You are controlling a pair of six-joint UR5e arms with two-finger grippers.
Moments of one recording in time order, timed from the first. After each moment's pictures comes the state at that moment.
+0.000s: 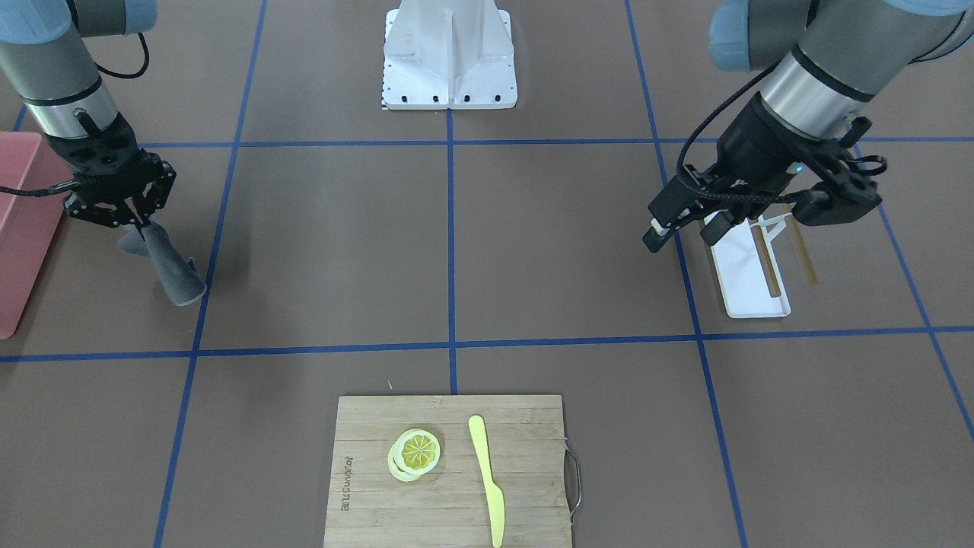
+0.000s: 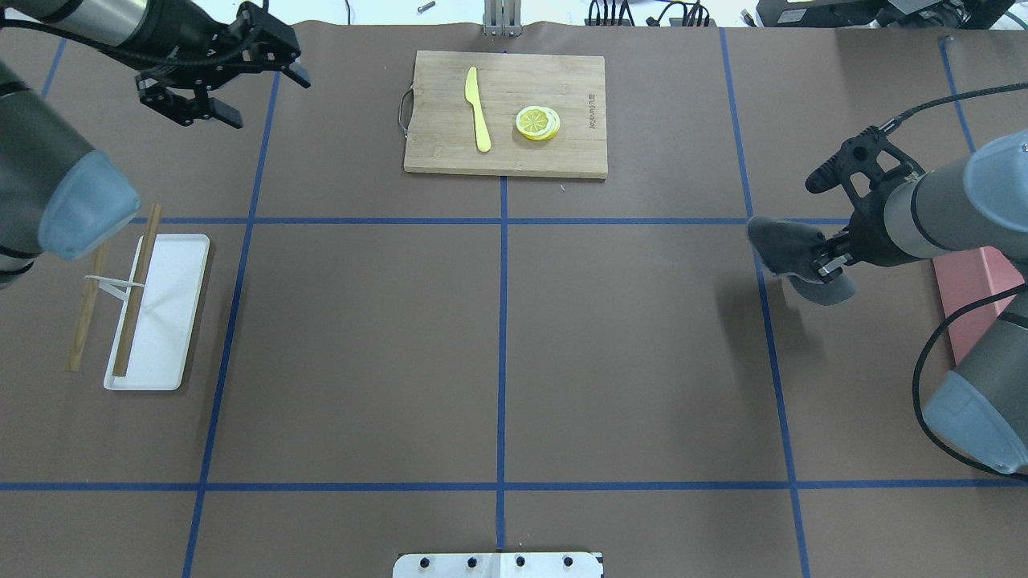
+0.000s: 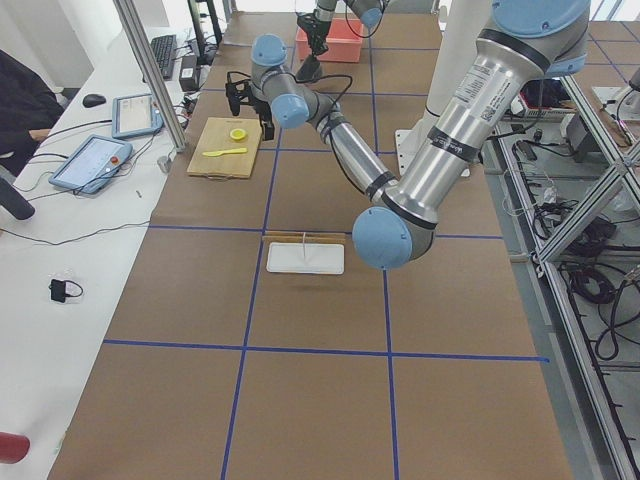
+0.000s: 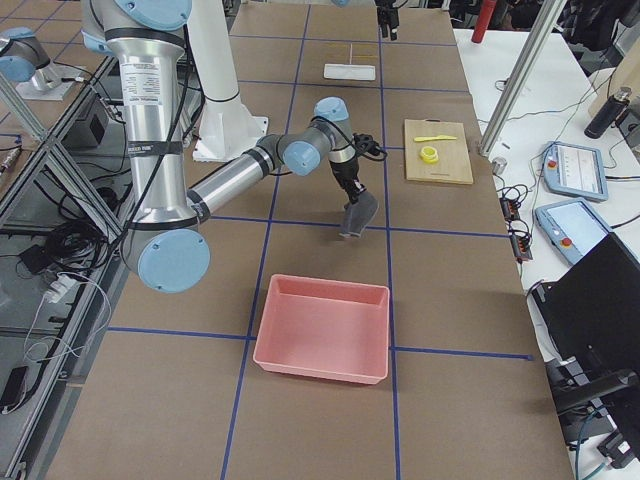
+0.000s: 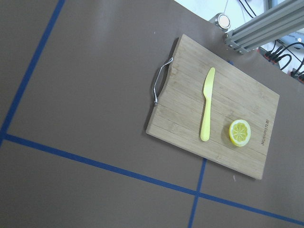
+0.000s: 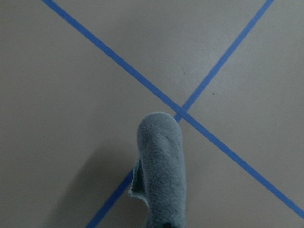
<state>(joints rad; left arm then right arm) -1.03 -2.06 -1.86 -1.78 -2.21 -1.28 0.81 -1.52 2.06 -1.44 1.83 0.26</state>
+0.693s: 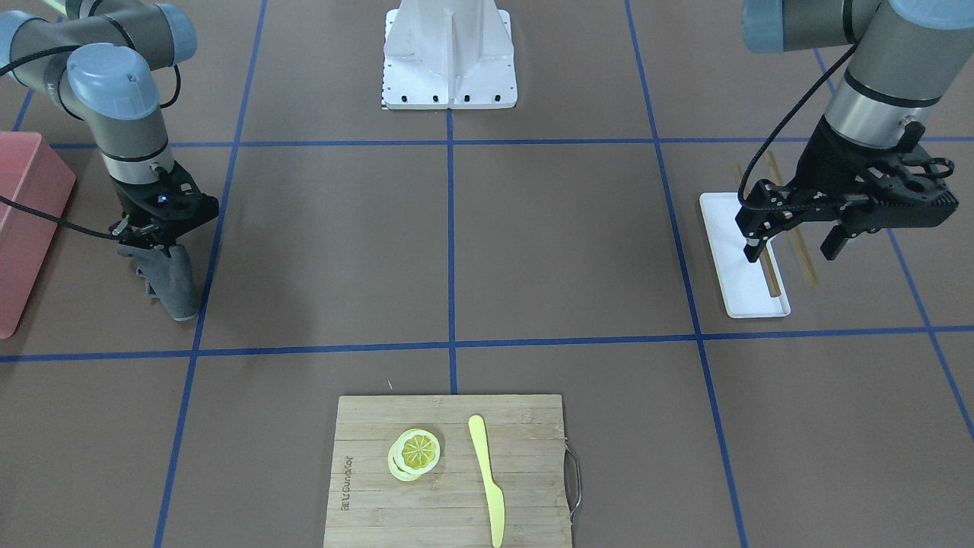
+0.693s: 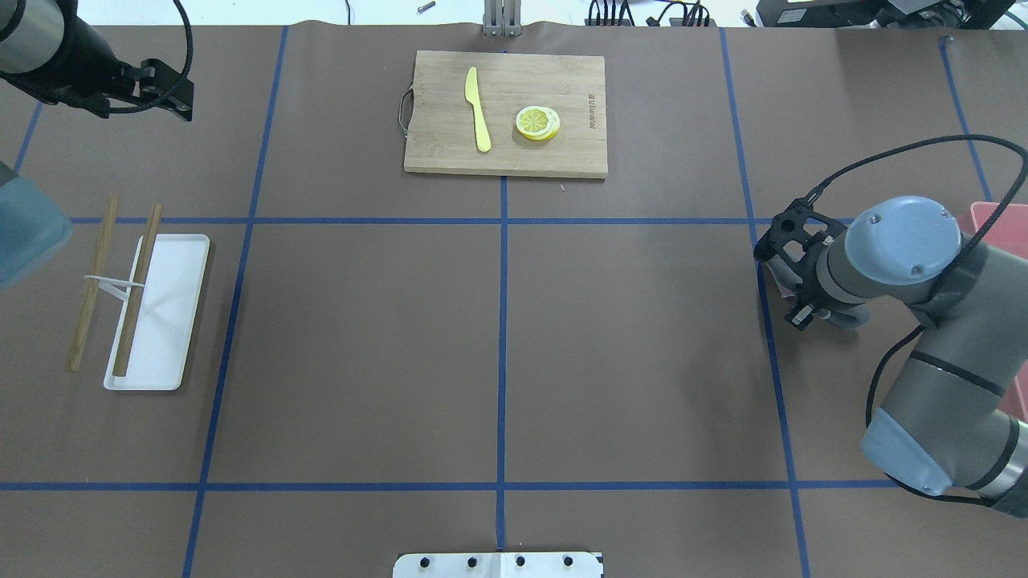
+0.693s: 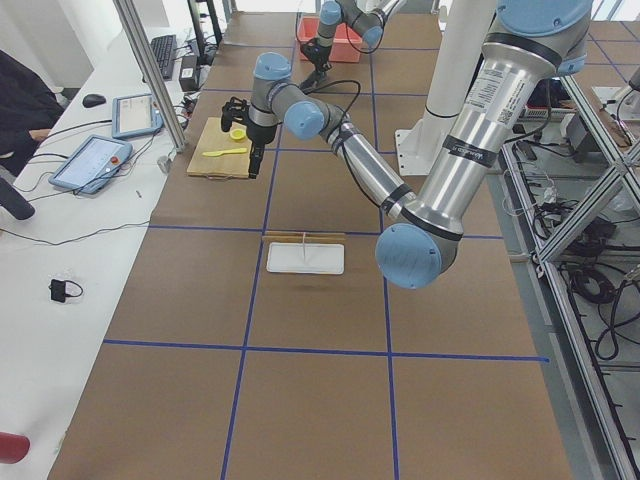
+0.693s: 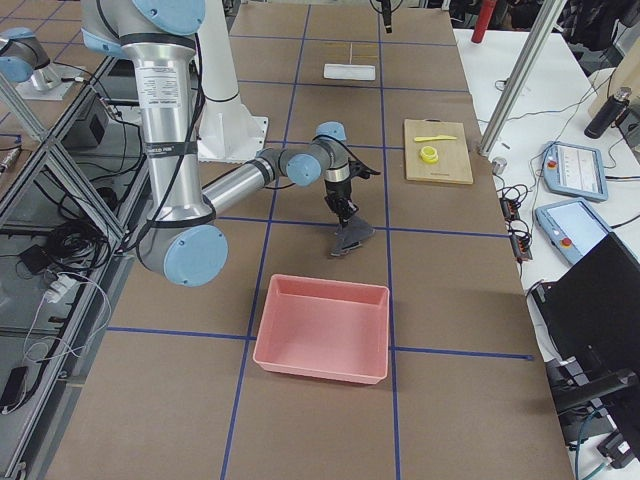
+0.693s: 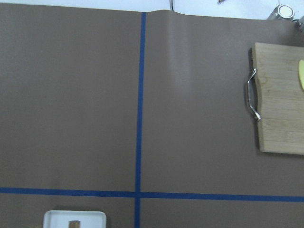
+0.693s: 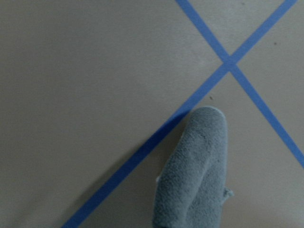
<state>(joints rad) -1.06 -1.97 -1.94 -1.49 -1.99 -0.75 0.65 -1.46 1.92 -1.50 1.75 0.21</state>
